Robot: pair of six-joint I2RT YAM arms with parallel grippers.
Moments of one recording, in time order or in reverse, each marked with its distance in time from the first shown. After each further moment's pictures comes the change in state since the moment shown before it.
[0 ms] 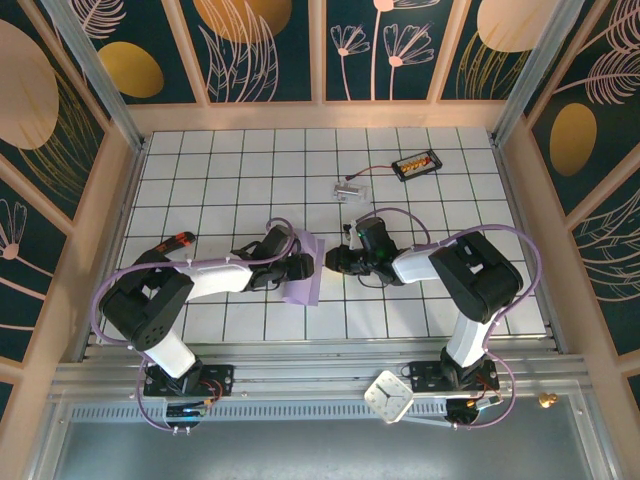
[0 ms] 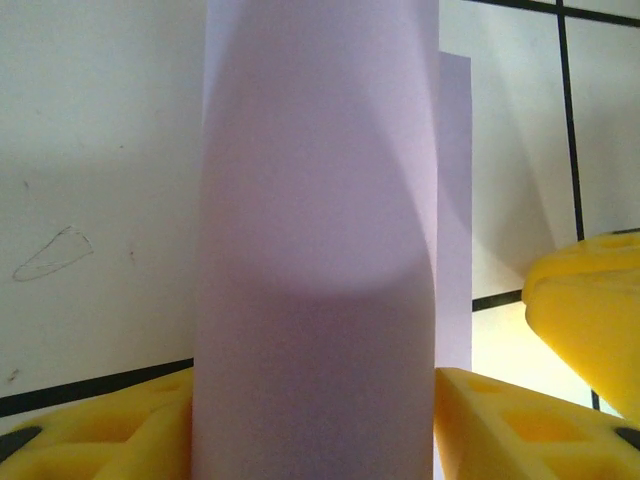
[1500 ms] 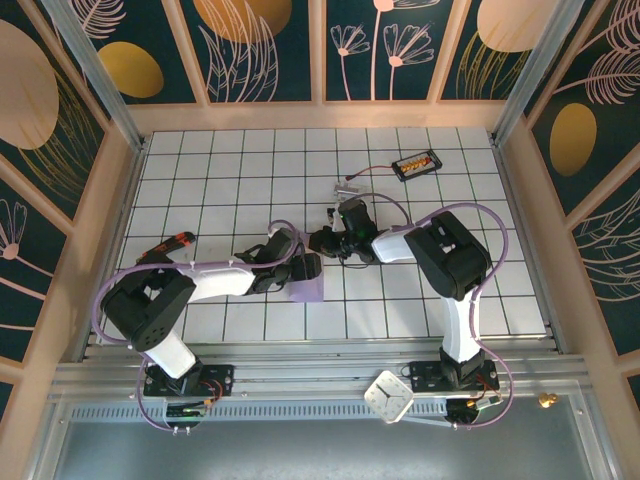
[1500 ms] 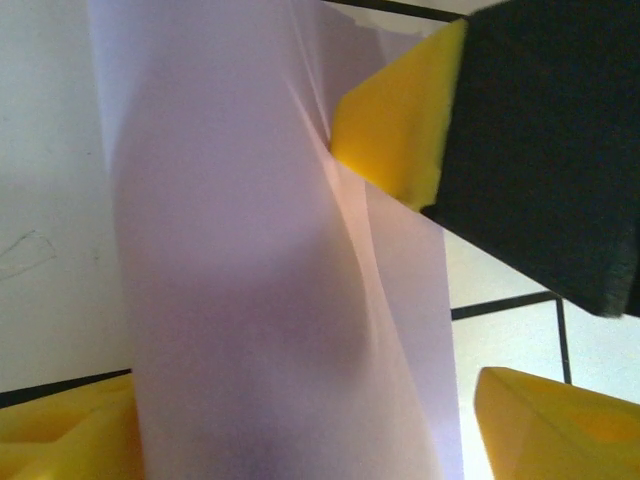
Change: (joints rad) left arm -0.035 0.002 -0.008 0.047 -0.048 -0.032; right arm 0.000 0.233 0.283 -0.024 -0.051 0.096
